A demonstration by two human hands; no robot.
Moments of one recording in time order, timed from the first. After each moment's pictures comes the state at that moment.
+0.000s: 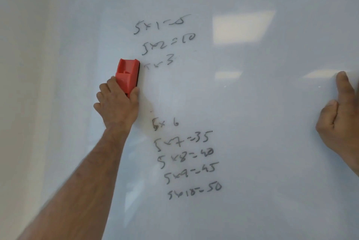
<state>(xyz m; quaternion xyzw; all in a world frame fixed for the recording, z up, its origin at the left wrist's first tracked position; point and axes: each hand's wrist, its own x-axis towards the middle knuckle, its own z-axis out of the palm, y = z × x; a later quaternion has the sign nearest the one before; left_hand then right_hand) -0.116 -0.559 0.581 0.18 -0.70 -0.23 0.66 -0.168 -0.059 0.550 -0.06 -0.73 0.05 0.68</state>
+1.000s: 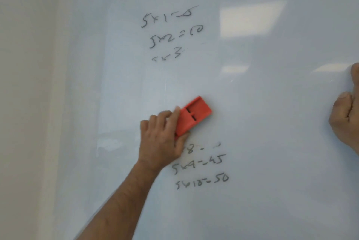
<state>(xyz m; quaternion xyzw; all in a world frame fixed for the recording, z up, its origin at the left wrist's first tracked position) -0.116 -0.499 0.480 -0.09 -0.72 0.01 0.69 -0.270 -0.038 0.548 0.16 -0.70 0.12 0.69</state>
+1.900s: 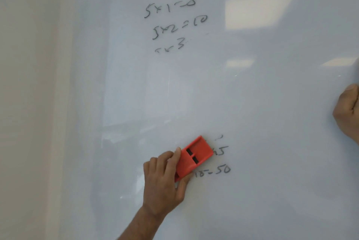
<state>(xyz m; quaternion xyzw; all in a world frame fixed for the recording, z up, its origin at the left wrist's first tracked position) -0.116 -0.486 0.357 -0.12 -0.73 -0.11 0.67 -0.268 -0.035 0.582 0.17 -0.57 0.26 0.76</state>
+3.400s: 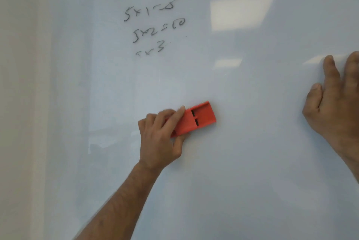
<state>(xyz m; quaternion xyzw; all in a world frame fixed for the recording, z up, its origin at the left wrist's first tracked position) -0.117 -0.458 0.471 -0.16 -0.69 -0.09 0.70 -0.144 -0.080 0.550 0.02 -0.71 0.13 0.69</state>
